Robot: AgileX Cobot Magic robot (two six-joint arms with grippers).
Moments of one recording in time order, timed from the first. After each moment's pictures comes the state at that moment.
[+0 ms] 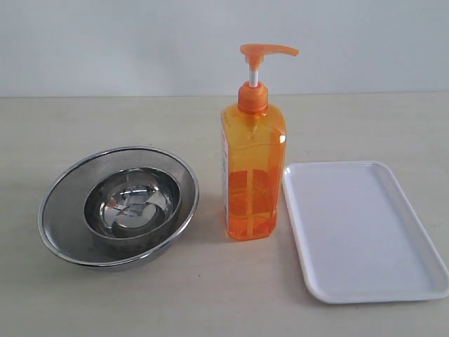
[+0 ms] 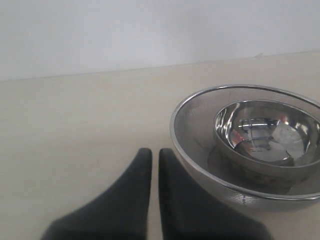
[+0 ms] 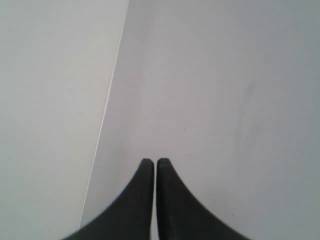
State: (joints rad) left arm 0.00 0.00 0.00 -0.24 0.31 0.32; right arm 0.08 0.63 -1.02 -1.25 -0.68 1.45
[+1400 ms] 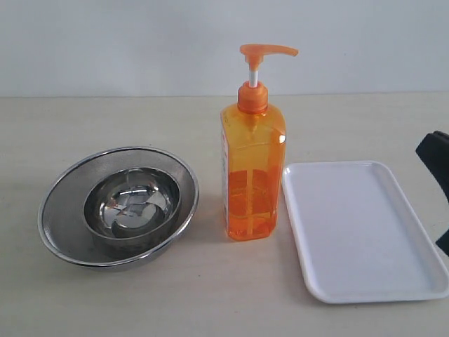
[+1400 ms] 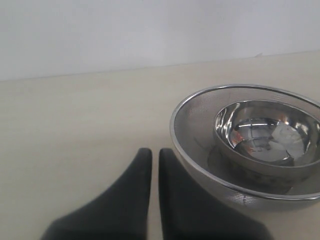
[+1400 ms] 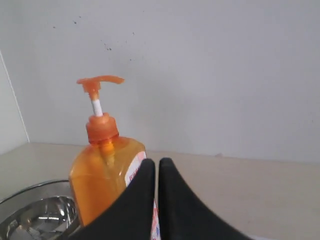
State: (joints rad) left arm 0.00 0.00 0.00 -0.24 0.31 0.32; right arm 0.08 0.85 -0.01 -0.53 -0.97 0.55
